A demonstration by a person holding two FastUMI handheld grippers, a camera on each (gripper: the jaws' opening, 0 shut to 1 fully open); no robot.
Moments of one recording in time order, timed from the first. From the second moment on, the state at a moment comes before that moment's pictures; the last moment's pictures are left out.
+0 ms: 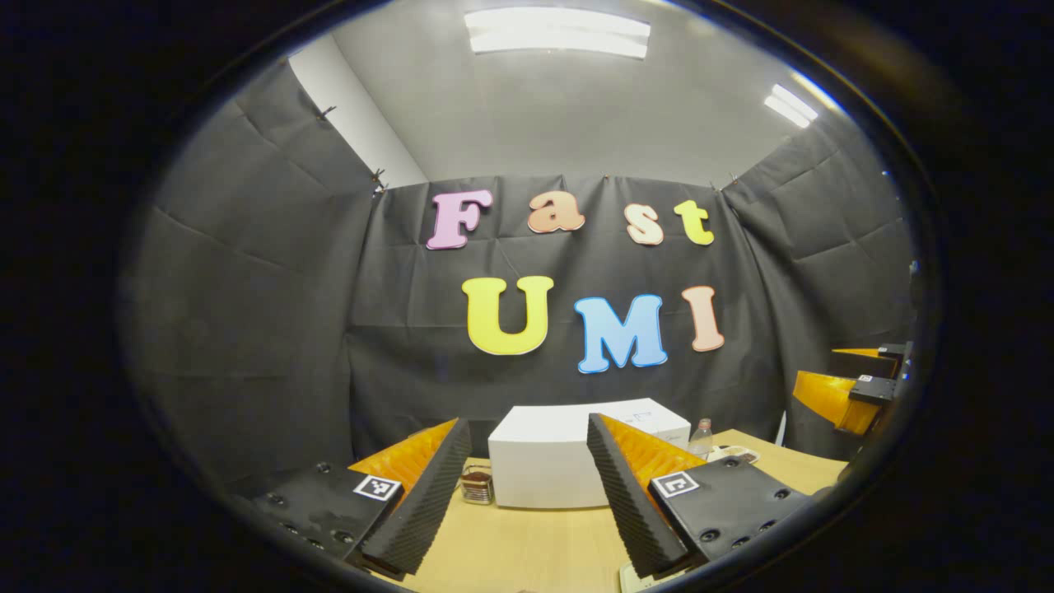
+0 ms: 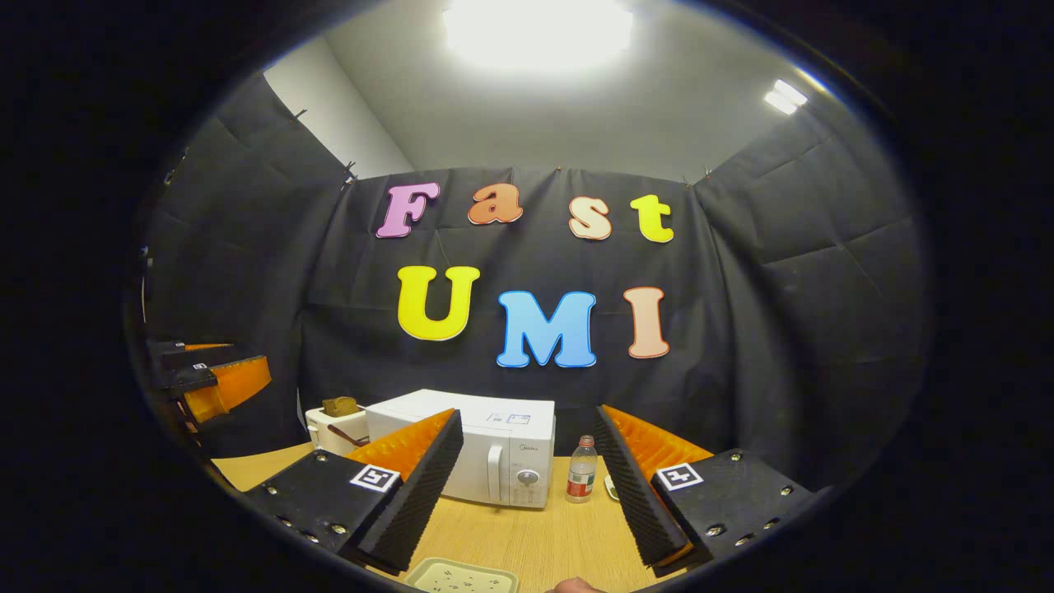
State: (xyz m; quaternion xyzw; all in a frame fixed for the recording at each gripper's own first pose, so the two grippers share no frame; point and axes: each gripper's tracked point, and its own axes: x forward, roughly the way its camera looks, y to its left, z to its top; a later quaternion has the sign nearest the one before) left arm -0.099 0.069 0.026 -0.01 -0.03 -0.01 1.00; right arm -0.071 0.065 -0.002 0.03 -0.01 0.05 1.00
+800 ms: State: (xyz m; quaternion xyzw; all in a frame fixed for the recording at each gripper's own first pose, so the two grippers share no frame) left arm -0.105 0.054 0.030 0.01 -0.03 -0.02 1.00; right arm -0.084 0.058 0.001 0.03 -0.01 0.06 1.00
